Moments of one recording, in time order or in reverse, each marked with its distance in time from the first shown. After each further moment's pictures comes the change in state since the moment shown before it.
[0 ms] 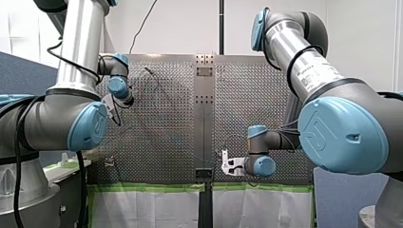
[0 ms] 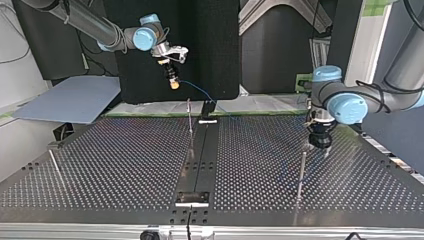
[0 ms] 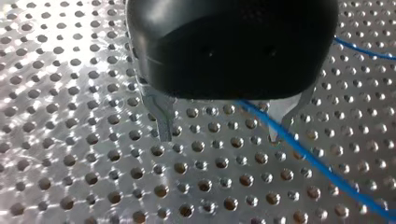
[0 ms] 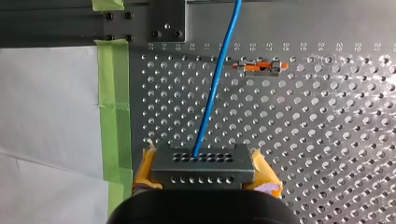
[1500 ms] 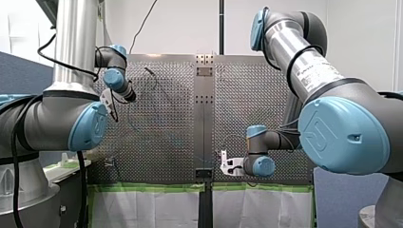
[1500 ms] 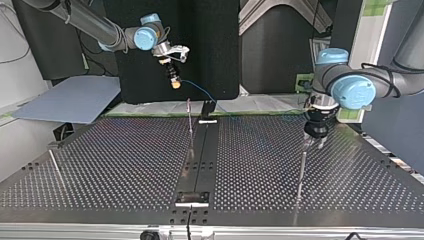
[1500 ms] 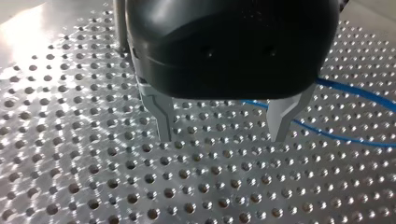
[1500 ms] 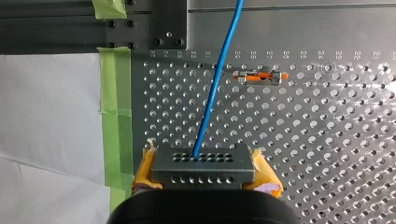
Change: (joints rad) left arm -0.006 0.128 -0.096 -0.056 0.118 0.060; right arm 0.008 0.000 0.000 0.003 -0.002 0.001
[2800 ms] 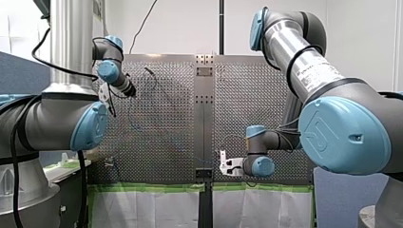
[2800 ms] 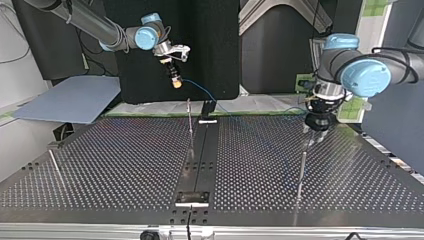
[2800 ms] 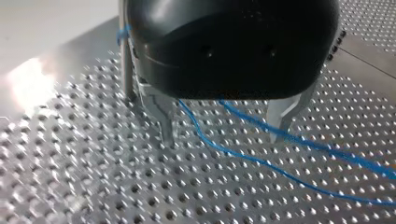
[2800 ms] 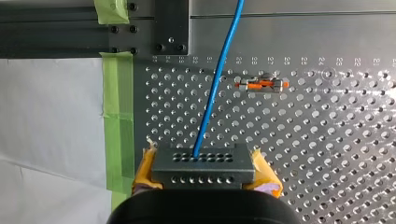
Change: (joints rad) left arm 0.022 0.126 -0.060 -0.060 0.083 0.007; right arm 0.008 0.000 0.000 0.003 0.000 -0.002
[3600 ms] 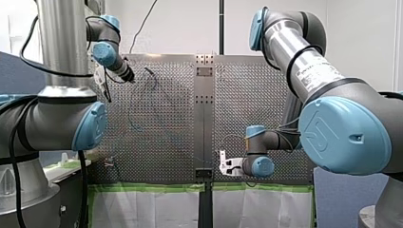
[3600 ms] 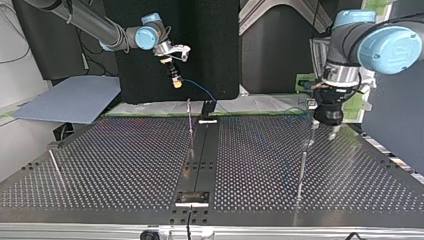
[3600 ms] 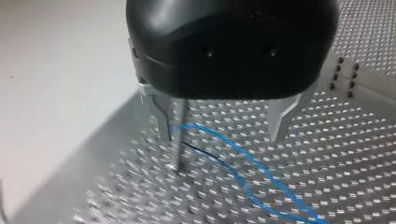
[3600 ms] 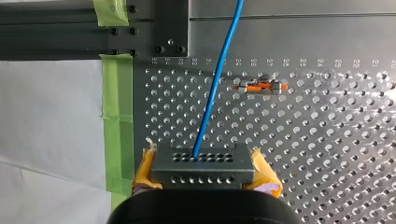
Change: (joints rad) left arm -0.005 0.182 0.003 -0.111 -0.024 0.083; right arm 0.002 0.000 0.001 -0.003 0.000 0.003
